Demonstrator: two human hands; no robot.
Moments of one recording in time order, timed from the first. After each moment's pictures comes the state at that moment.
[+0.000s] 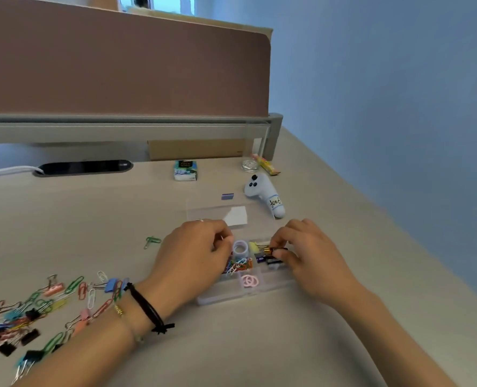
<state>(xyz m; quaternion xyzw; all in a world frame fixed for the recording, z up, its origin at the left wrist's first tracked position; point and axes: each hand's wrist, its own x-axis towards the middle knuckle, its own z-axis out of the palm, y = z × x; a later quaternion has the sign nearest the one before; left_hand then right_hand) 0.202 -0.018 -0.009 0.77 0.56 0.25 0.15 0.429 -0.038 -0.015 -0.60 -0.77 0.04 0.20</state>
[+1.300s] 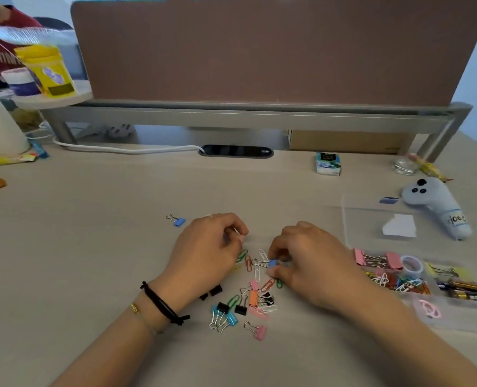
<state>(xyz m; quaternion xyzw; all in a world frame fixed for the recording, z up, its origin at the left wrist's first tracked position) 0.007 -0.055 -0.022 0.65 0.68 0.30 0.16 0.203 -0.013 -0.018 -0.43 -0.89 0.09 0.10</state>
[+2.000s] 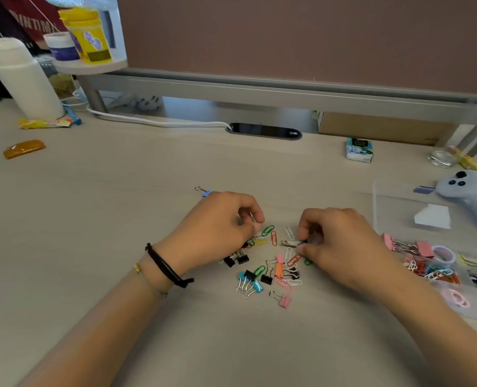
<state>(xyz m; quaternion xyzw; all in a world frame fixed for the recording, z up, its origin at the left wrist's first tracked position) -0.018 -0.075 -0.009 0.67 0.66 0.25 0.23 0.200 -0.029 -0.006 -0.48 -0.86 0.15 0.12</state>
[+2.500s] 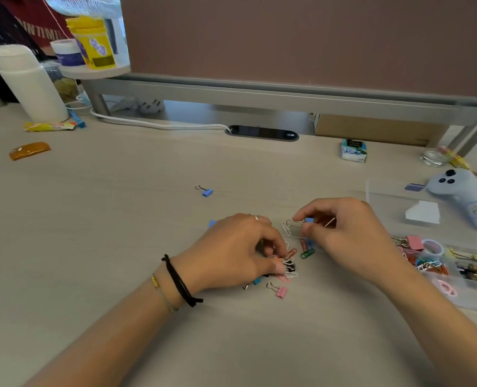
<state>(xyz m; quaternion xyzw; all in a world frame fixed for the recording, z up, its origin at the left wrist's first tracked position) 0.009 -0.097 -0.017 0.76 0.59 0.18 0.22 0.206 -0.039 0.006 -0.48 -0.80 0.28 0.25</state>
